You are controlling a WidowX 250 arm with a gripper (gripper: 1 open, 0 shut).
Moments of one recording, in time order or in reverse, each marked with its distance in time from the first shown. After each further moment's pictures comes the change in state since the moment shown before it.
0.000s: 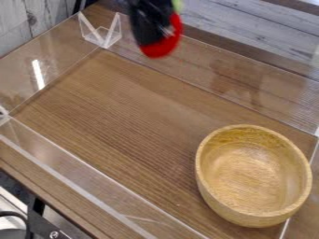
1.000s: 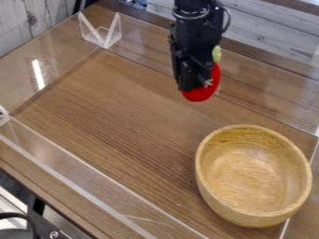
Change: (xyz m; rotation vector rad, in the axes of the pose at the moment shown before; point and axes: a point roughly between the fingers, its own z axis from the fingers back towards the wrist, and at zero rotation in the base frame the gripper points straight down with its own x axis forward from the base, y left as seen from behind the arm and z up) arm 0.051 -0.064 -0.061 -0.087 -0.049 -0.215
